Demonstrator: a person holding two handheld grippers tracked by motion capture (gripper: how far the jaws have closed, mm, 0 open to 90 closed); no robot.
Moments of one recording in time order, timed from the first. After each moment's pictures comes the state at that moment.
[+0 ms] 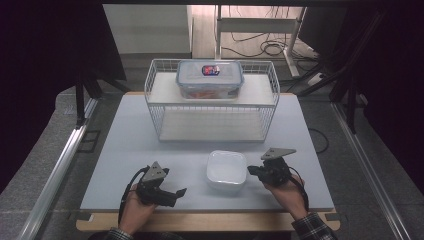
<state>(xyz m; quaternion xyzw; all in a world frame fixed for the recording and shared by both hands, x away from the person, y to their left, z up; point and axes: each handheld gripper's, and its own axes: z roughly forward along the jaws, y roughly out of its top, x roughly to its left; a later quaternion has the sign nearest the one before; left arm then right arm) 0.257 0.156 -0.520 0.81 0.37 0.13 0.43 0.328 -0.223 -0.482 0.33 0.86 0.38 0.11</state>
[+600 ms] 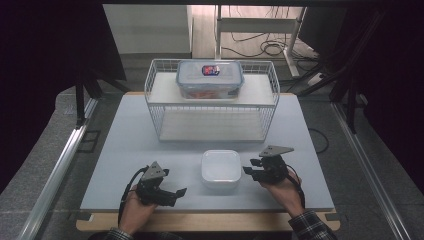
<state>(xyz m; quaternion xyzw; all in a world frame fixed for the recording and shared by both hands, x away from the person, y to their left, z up) 0.259 0.157 -0.521 0.81 0.38 0.11 0.44 0.336 -0.222 -0.486 0.34 0.85 0.39 0.12</state>
